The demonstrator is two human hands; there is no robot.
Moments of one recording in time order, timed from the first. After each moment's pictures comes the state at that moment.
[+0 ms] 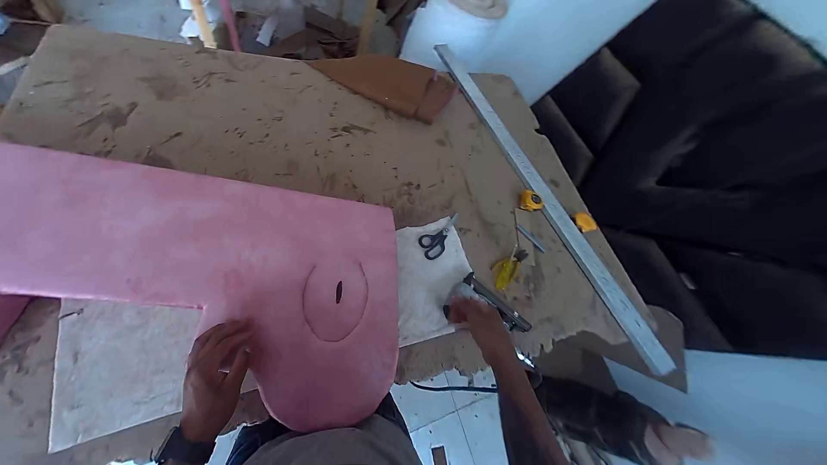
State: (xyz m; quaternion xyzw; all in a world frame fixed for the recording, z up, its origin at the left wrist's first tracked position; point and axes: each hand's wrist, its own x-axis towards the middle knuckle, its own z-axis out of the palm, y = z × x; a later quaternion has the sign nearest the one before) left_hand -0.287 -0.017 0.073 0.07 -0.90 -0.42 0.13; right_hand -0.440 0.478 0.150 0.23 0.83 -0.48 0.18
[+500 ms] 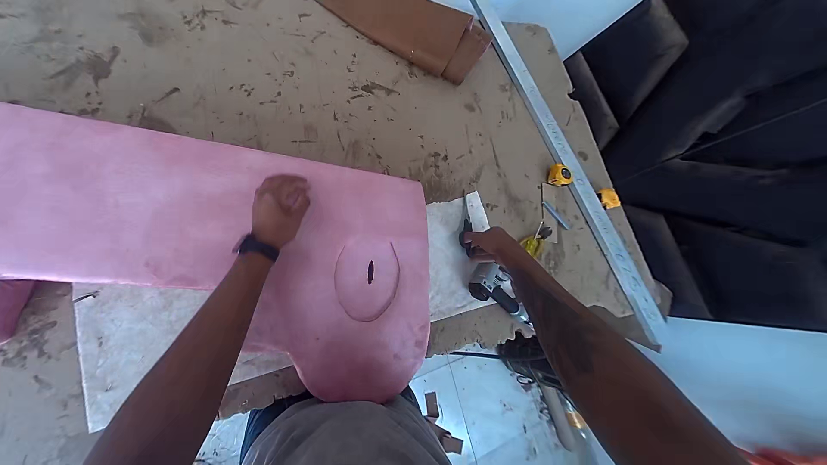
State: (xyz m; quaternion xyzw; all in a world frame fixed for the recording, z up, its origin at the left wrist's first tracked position) left_hand -0.539 -0.050 0.088 0.00 -0.91 -0.41 0.08; right_hand -0.592 0.476 0.093 0.36 0.85 -0.28 0.28
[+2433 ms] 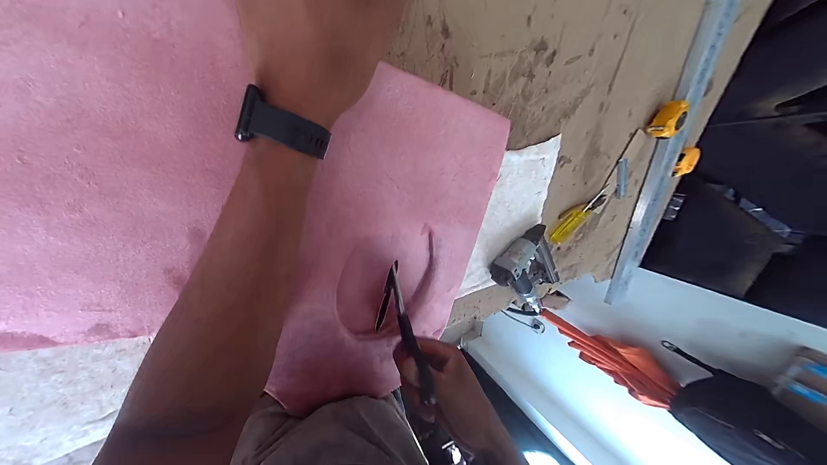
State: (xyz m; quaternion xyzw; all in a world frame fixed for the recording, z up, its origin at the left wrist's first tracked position) left_hand -0.688 0.004 0.059 0.12 -0.86 -0.48 0.09; right_hand -0.393 0.284 0.154 0.32 0.59 -0.57 0.46
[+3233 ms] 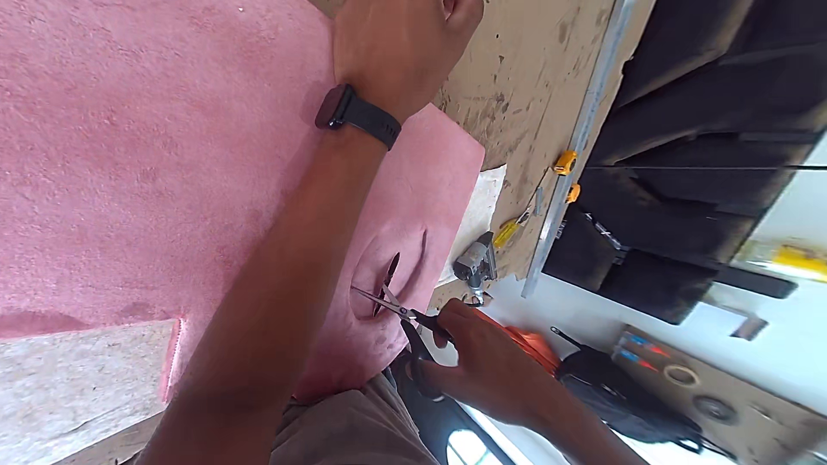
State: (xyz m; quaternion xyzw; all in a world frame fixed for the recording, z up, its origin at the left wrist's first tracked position) left_hand -0.703 -0.003 0.073 0.16 -0.84 -0.52 0.04; right_hand -0.488 0.215 0.223 0.02 0.81 0.08 0.58
